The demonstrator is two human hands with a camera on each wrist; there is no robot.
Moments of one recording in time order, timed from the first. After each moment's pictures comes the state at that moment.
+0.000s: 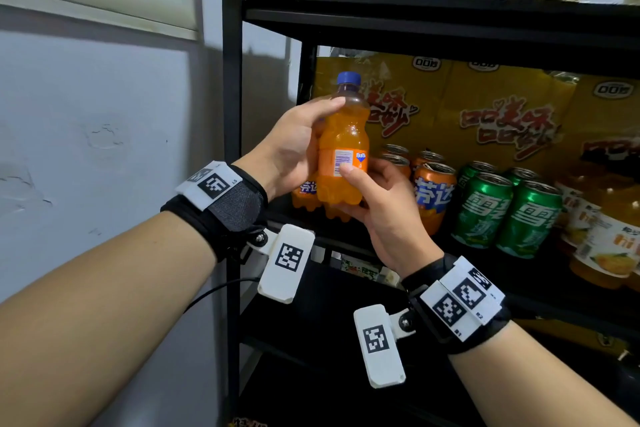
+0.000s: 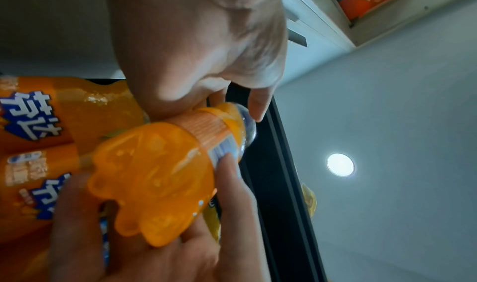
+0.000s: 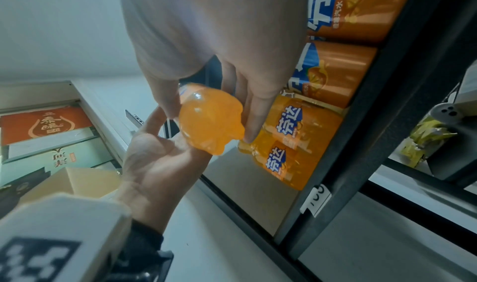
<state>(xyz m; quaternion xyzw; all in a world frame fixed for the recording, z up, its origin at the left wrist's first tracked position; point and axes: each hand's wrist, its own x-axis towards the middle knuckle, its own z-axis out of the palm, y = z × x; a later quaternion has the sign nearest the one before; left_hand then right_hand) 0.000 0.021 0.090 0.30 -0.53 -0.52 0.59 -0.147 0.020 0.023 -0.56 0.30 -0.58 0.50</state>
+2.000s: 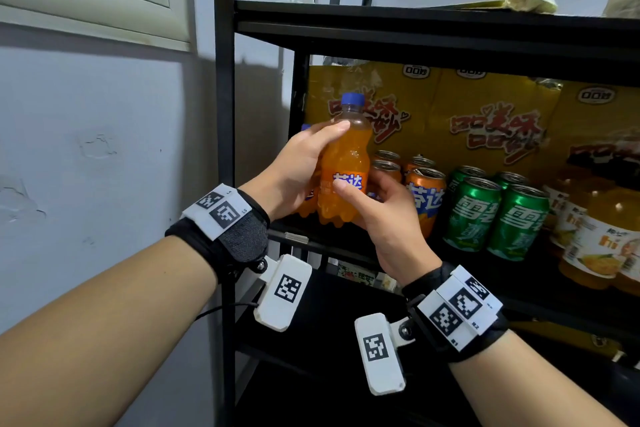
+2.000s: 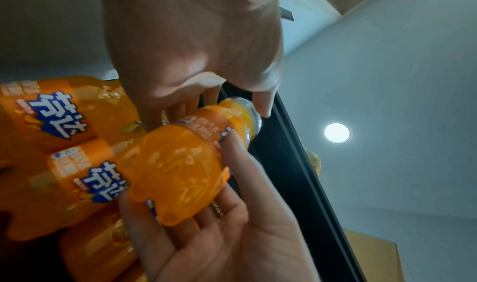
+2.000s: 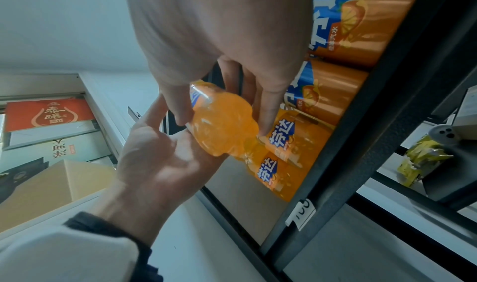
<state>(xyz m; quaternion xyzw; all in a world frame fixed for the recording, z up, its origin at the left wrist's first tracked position) -0.015 0.017 0.074 0.31 -0.55 -0.50 0.59 -0.159 0.016 0.015 -0.60 0.33 -0.60 0.41</state>
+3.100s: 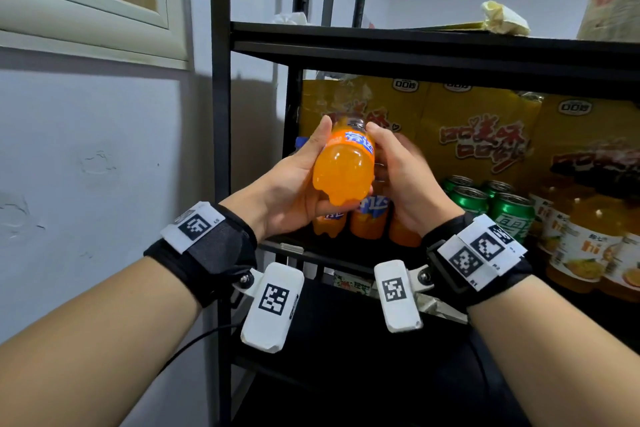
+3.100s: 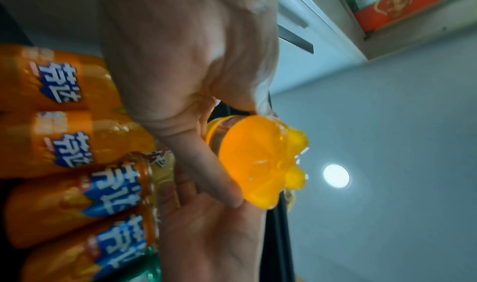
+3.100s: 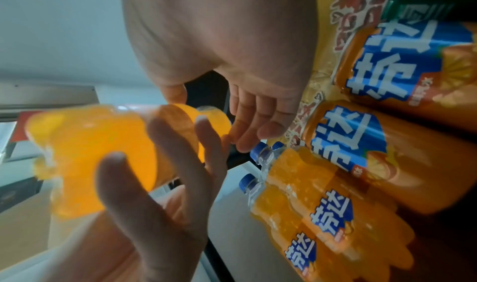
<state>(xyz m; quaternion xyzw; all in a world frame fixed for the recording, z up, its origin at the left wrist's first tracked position) -0.011 0.047 0.084 0.28 -0.51 -0.65 0.48 -0.178 0.004 0.088 -0.62 0.36 -0.56 0.41</state>
